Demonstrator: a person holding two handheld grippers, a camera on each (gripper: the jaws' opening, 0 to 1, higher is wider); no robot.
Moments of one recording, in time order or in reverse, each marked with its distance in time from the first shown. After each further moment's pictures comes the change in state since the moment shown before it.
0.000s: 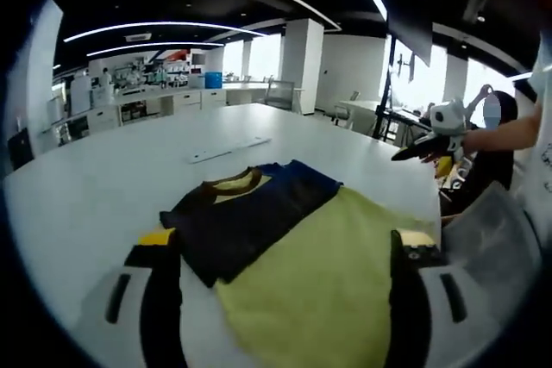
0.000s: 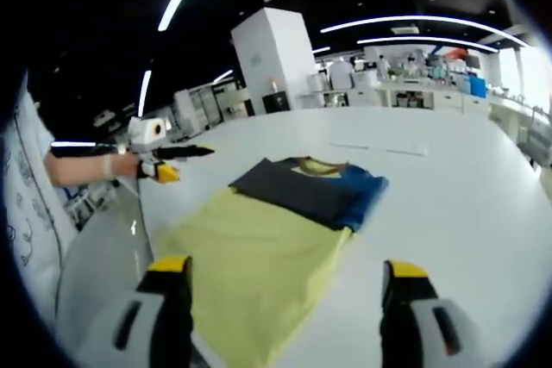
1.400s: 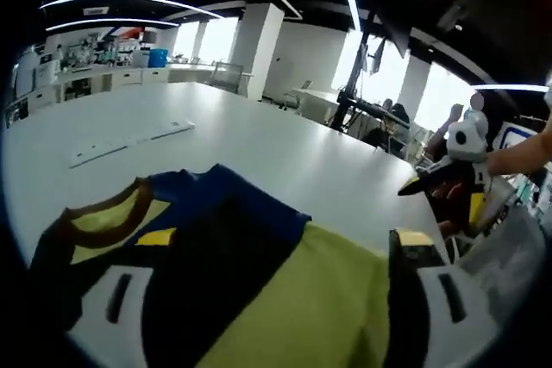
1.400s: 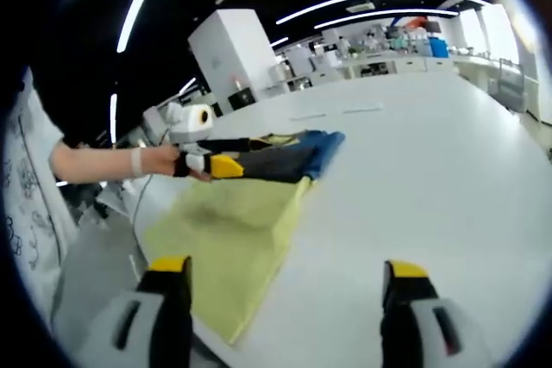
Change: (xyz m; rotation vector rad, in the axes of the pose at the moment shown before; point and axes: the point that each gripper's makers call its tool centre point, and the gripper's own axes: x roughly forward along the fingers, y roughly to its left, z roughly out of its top) left arm 0.207 -0.075 0.001 -0.034 0.068 -0.296; right arm -0.027 -0.038 -0.056 0.197 0.022 -0.100
